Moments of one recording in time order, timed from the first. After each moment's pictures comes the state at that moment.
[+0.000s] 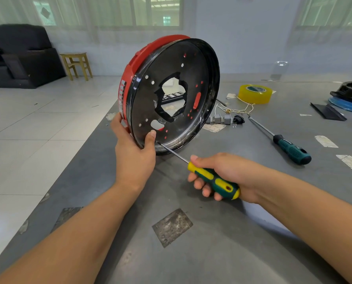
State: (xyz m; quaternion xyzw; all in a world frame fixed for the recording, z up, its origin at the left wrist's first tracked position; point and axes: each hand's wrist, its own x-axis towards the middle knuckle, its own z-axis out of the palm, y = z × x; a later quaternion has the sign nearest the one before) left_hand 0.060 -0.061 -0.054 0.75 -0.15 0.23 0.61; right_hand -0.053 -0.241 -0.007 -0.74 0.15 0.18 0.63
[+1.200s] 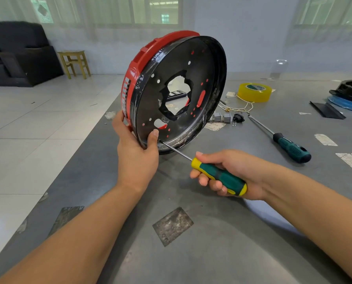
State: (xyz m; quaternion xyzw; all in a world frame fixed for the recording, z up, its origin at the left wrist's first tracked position) left_hand 0.061 -0.063 -0.060 0.73 -0.18 0.25 0.61; right_hand -0.054 -0.255 -0.006 -0.69 0.13 0.23 0.68
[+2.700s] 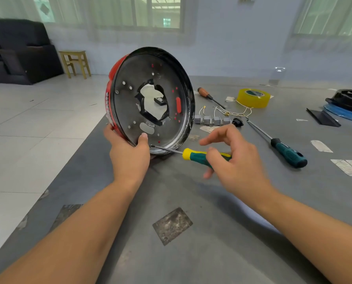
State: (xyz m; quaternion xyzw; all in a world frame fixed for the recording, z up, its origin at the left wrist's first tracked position) left_hand 0.065 -0.054 -0.053 0.73 -0.02 0.17 0.66; right_hand -0.069 -0.235 -0.015 -0.83 0.01 -0.28 0.48
